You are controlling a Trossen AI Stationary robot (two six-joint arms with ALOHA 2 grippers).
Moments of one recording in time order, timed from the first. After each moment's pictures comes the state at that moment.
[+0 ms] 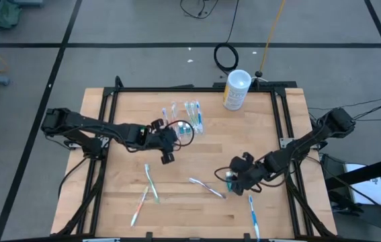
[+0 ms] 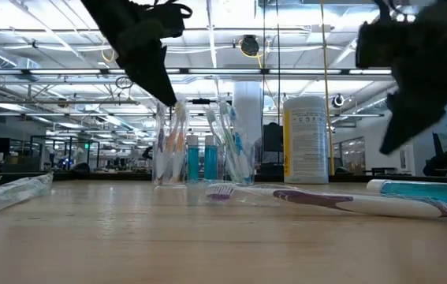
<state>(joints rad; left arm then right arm) -0.10 1.46 1.03 -0.52 -0.37 -0.22 0.52 1.40 0.73 -0.37 0.31 0.96</state>
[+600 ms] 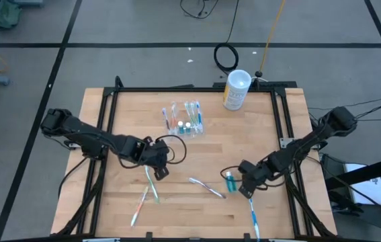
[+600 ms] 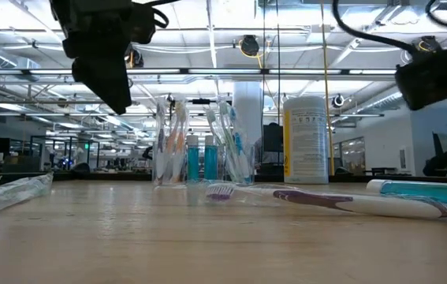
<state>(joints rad) -0.28 1.46 1.03 -0.72 -0.26 -0.74 0.55 1.35 0.66 -0.48 -0.10 1.31</state>
